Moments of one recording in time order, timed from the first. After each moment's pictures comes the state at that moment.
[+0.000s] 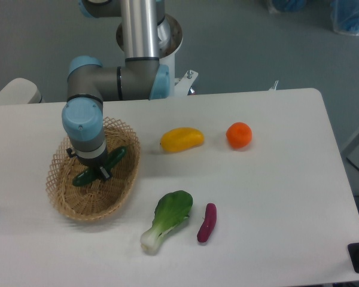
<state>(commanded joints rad) 2.10 -1.93 -1.79 -1.06 1.48 0.97</state>
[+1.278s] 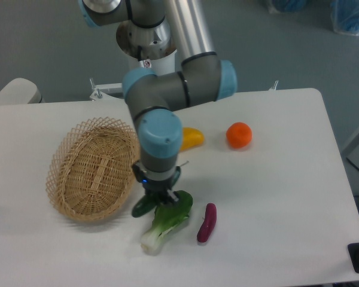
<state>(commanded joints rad) 2.40 -2.05 -1.51 -1.12 1.50 1.23</state>
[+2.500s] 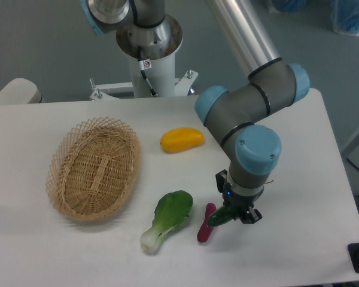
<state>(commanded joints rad) 2.52 -2.18 -1.31 -1.19 1.54 1.55</state>
